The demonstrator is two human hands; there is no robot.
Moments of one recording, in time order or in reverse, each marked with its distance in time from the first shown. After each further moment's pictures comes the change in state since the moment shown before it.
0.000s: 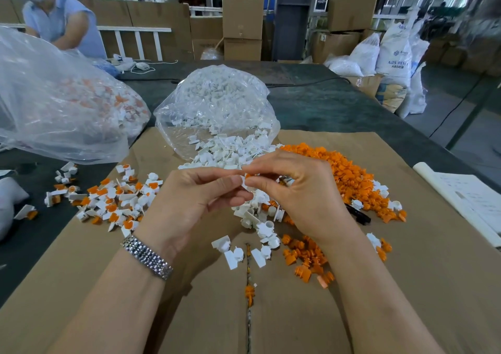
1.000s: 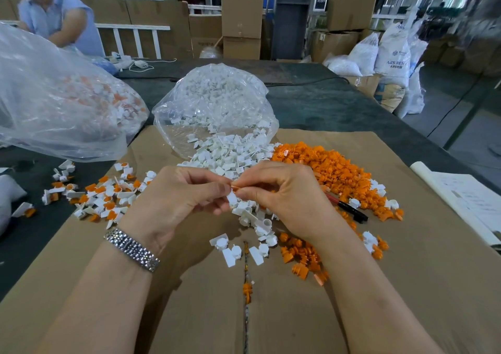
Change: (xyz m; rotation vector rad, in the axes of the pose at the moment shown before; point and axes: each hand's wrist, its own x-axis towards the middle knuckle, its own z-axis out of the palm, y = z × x) left_hand -0.001 0.010 -0.014 0.279 0.054 -0.098; right_hand -0.002 0.000 0.006 0.074 -0.209 0.186
